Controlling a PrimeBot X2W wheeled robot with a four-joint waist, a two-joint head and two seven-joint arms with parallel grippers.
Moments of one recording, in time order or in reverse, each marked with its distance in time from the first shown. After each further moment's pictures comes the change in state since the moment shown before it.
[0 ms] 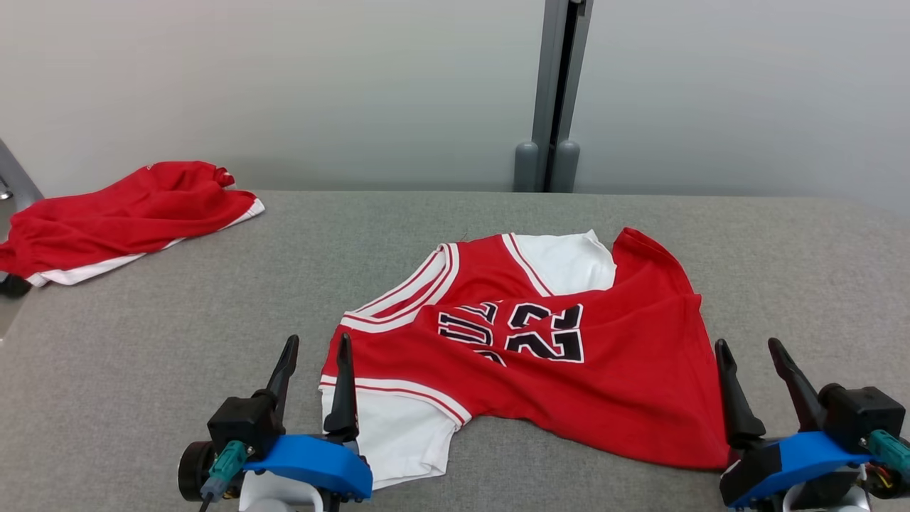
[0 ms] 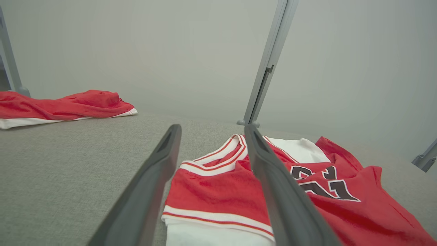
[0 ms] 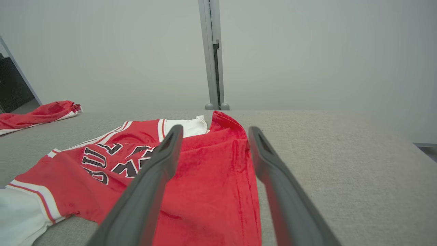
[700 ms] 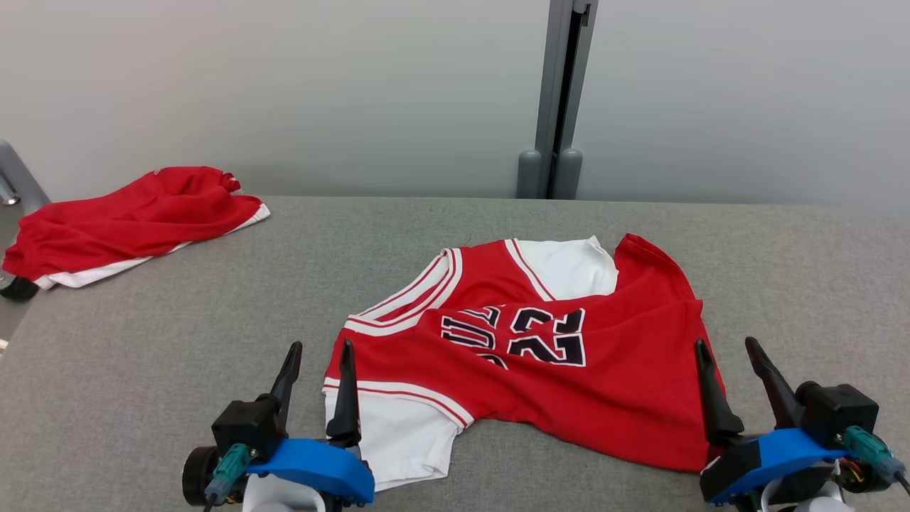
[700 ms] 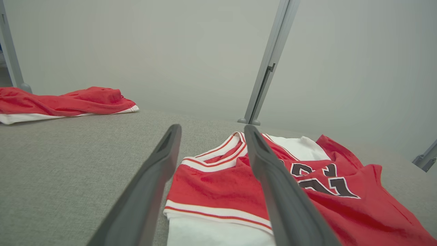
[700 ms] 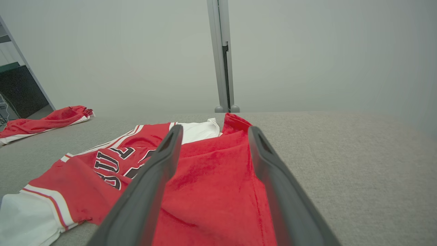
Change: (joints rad) left arm 0.000 -0.009 0.003 0.031 -0.001 -0.010 -0.003; right arm -0.053 0.000 0.049 0.117 0.033 0.000 -0.072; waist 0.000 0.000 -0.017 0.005
